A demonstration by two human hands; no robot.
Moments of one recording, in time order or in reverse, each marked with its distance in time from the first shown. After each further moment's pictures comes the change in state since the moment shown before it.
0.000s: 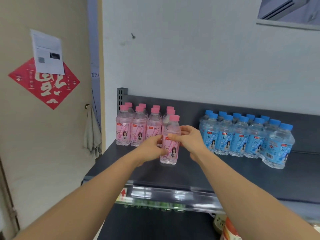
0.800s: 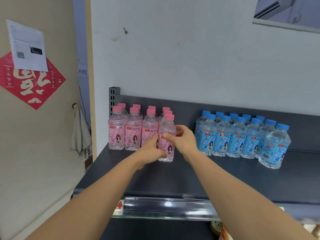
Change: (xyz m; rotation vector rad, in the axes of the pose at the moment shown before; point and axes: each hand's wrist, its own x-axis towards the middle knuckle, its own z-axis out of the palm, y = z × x) left_hand 0.024 -0.003 -0.001 0.020 -0.045 -0.062; right_hand 0.028 0.012 0.019 -0.261 0.140 -0.057
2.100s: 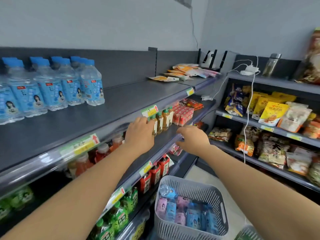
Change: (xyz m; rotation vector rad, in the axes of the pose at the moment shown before) left_hand -0.056 0.129 0.413 0.760 -0.185 0.951; right_hand -0.285 0.149 -0.407 -1.231 0.182 0.553
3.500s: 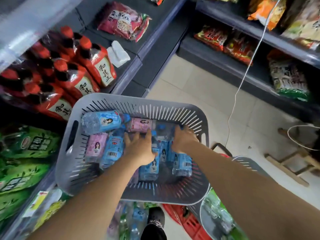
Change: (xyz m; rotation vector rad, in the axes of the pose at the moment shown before) left_hand -0.068 0.208 0.547 -0.089 -1.113 -0.034; right_hand -0.029 0.280 0.485 0.146 -0.947 0.513
